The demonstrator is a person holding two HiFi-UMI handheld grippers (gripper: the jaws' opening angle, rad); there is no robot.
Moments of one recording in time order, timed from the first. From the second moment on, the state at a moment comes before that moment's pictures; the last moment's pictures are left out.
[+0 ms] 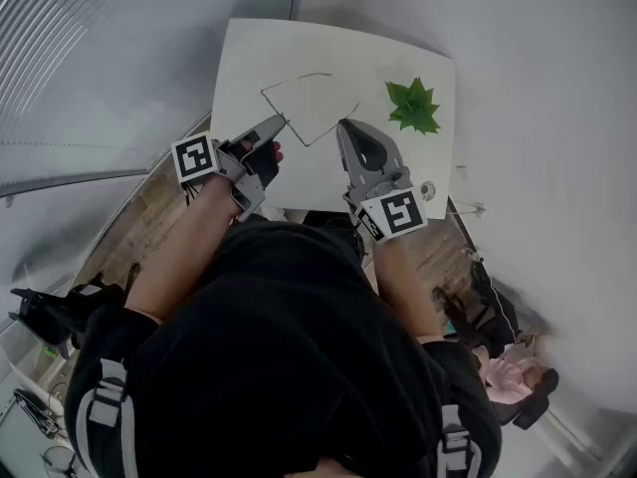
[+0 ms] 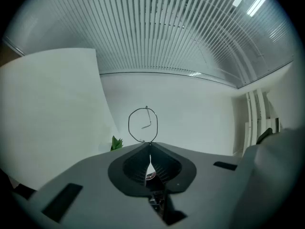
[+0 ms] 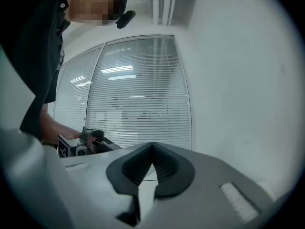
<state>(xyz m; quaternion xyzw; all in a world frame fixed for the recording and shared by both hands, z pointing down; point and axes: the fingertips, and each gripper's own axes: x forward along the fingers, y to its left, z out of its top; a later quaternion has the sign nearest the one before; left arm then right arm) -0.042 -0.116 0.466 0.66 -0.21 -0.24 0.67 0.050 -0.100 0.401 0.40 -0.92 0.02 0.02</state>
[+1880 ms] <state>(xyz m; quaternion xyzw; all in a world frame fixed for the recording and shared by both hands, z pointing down) -0.037 -0.110 0.459 0.66 -0.22 -0.24 0.68 0.101 -0.137 0.481 0.43 -0.81 -0.20 0.35</state>
